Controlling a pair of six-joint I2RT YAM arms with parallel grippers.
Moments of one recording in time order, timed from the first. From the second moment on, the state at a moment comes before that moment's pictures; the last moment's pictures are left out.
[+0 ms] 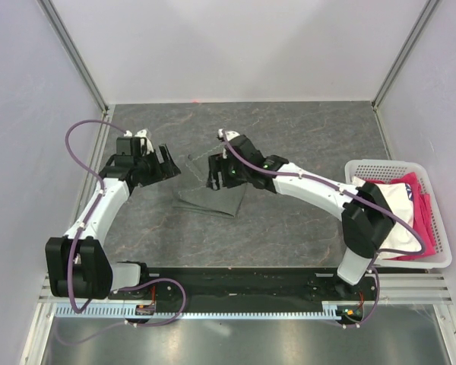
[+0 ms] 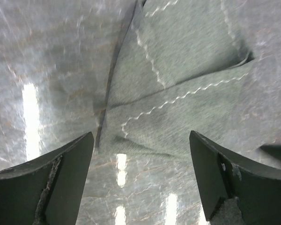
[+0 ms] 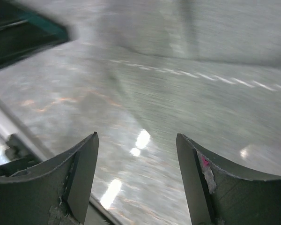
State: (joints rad) left arm -0.05 1.28 0.96 -0.46 0.23 -0.35; right arm 0.86 1.77 1.42 -0.32 -0.06 0.51
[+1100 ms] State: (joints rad) left arm -0.05 1.36 0.64 -0.25 0.19 -0.56; right arm 0.74 1.73 1.05 -0.22 -0.14 0.58
